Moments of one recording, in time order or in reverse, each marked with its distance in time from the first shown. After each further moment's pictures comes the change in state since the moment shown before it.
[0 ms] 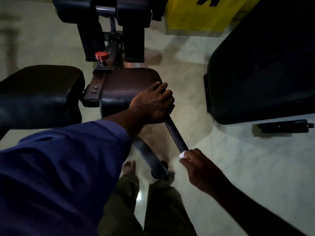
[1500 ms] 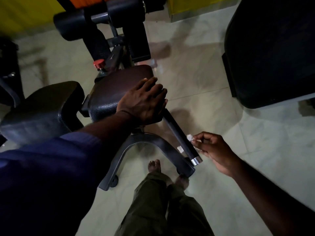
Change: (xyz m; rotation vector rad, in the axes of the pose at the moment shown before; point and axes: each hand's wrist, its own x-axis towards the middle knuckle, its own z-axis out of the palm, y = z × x) left_hand 0.006 0.010 0.002 0.113 0.011 -0.088; right_hand 0.031 0.062 0.031 1.648 0.047 0.871
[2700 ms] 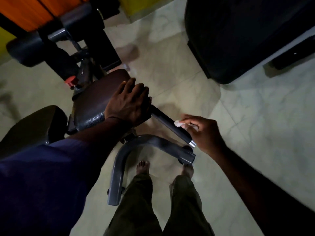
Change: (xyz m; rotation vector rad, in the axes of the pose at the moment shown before) left_hand -0.002 -0.005 -0.004 0.007 -0.060 0.088; right_hand -0.032 0.004 0.042 -0.557 0.491 -0.577
